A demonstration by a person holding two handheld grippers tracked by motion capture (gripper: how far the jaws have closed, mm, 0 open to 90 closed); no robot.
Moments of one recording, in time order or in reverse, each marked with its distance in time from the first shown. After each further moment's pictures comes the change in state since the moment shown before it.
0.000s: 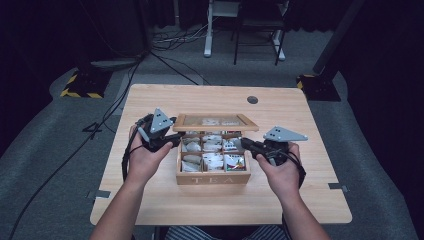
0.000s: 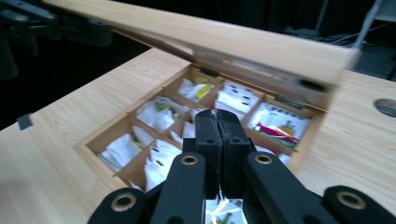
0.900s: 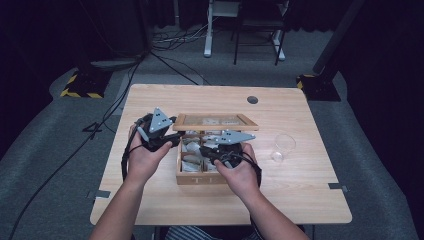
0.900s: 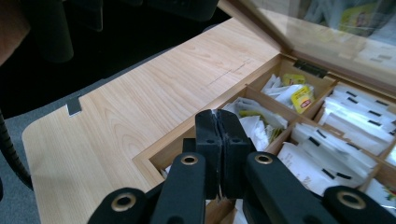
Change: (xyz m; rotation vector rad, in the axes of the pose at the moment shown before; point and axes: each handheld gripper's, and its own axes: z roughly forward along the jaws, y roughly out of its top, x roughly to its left) left arm 0.002 0.000 -0.001 -0.007 -0.006 0.001; right arm 0.067 0.005 0.079 0.081 0.176 -0.060
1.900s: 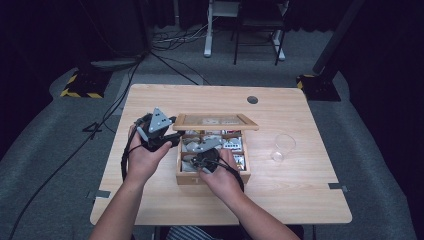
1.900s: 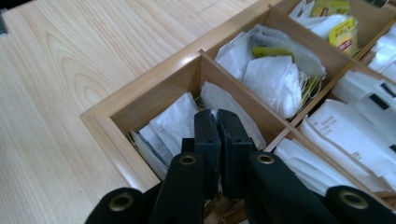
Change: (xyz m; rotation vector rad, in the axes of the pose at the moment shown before) left arm 0.000 0.000 -0.001 -0.005 -0.004 -0.004; right arm 0.016 -0.021 0.063 0.254 -0.100 -0.100
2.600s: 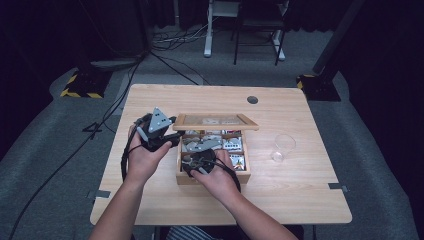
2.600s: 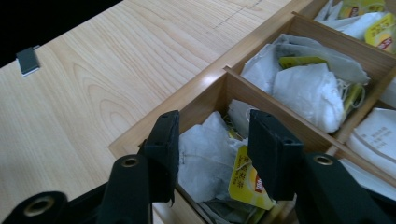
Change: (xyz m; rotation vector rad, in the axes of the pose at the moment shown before) left arm 0.000 0.000 0.000 -0.001 0.000 0.001; right arm 0.007 0.000 0.012 -0.053 0.058 0.098
